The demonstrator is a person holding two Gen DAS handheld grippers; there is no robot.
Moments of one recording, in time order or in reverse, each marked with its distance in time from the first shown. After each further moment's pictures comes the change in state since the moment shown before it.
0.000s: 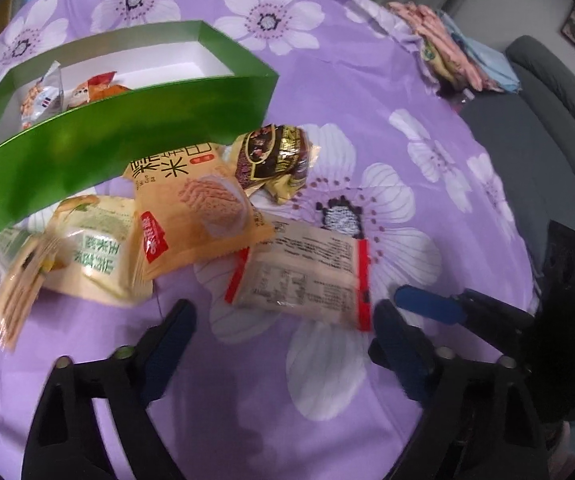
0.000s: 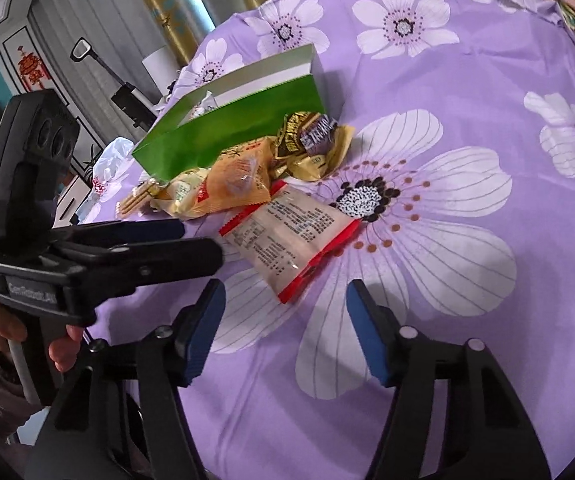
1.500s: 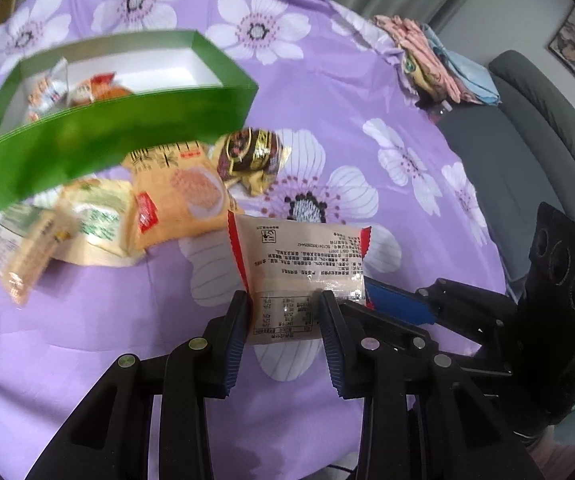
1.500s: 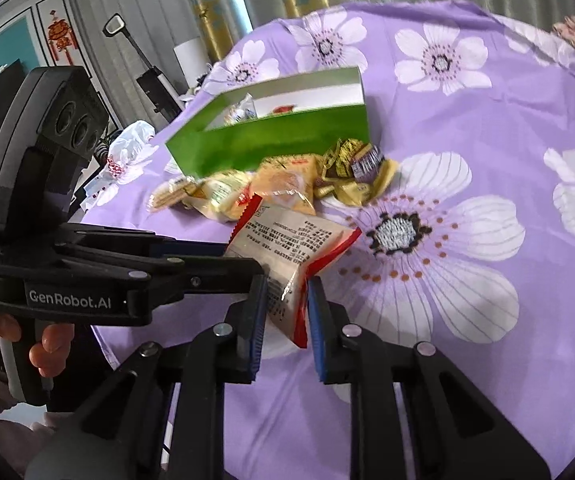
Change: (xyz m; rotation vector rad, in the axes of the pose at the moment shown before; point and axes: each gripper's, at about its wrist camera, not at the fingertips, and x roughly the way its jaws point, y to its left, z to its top) left arm -0.040 -0.011 -0.013 -0.023 -0.046 -0.079; right arm -0.017 0.037 0.006 -0.167 -0.038 0.003
